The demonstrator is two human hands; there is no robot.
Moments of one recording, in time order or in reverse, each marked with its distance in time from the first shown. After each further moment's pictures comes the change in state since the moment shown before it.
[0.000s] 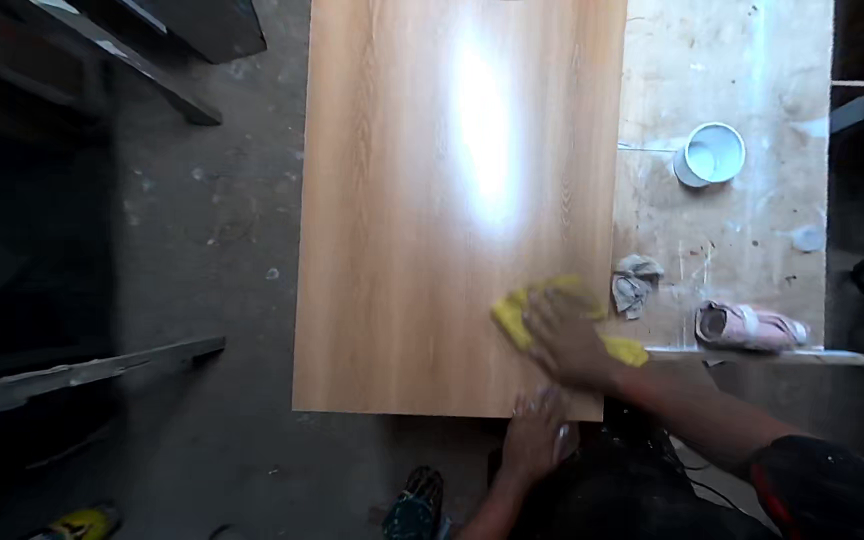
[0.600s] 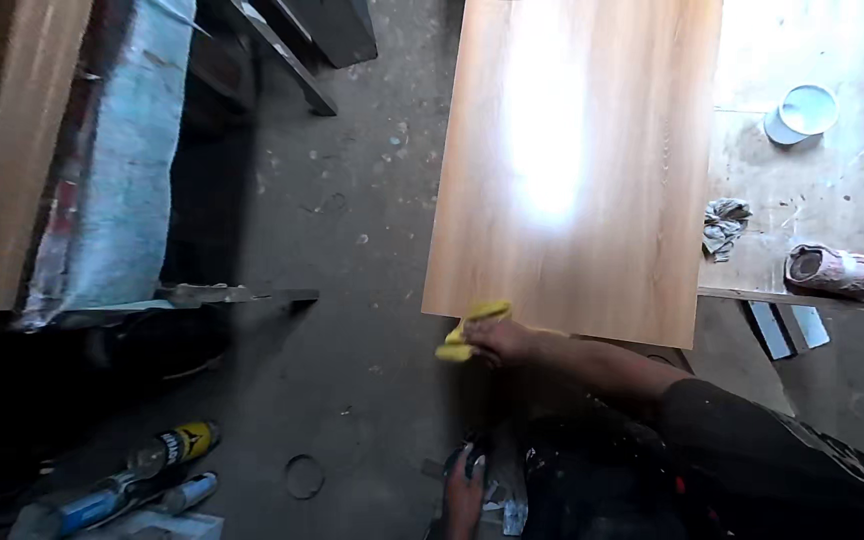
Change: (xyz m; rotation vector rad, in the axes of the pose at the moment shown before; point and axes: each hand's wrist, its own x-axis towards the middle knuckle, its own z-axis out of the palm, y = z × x) left_hand -0.354 -0.118 -0.073 -0.626 -0.004 -1.145; right_hand 0.109 -0.303 0.098 0.364 -0.269 -0.430
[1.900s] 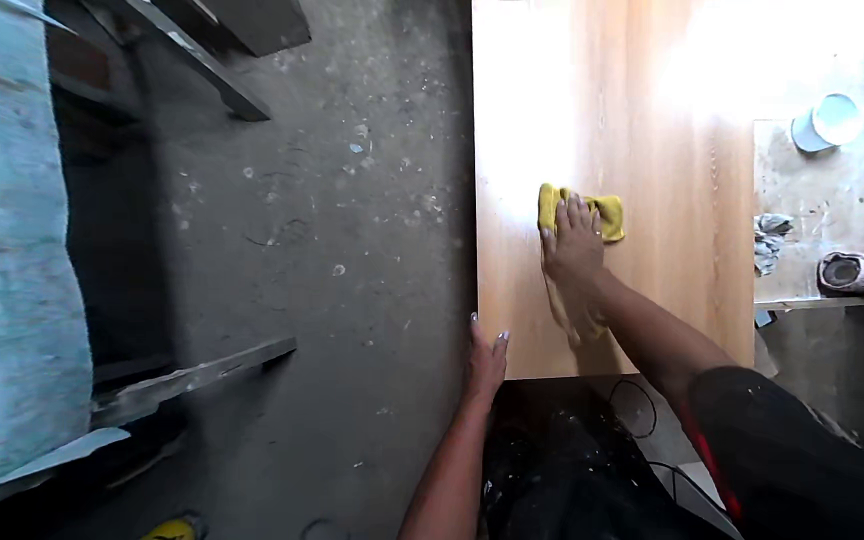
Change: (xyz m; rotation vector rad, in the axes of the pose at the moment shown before) left_hand 0.282 0.236 -0.152 0.071 -0.152 0.318; right_hand 0.112 0.113 -0.171 -0.457 0.663 0.964
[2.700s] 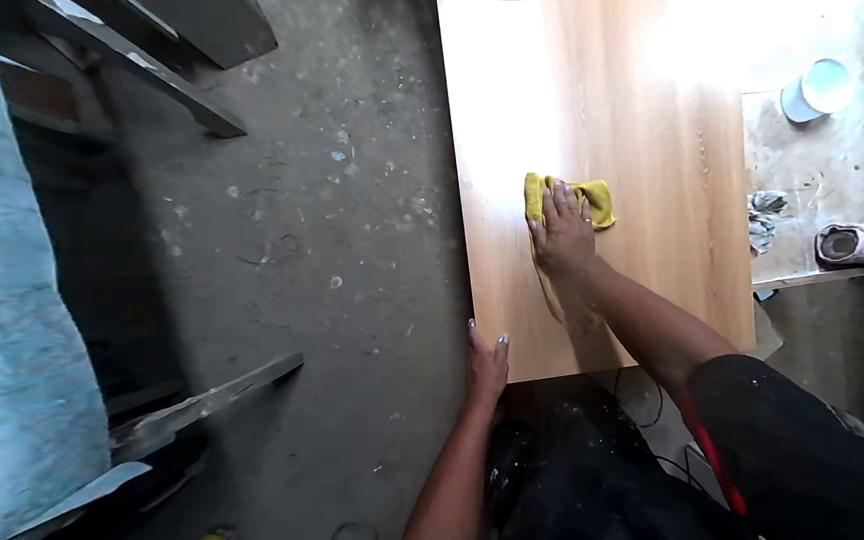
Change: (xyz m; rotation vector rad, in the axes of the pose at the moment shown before) left_hand 0.002 0.004 -0.001 0.084 -0.015 0.002; right_hand 0.019 0.000 -0.011 0.061 -0.022 0.024
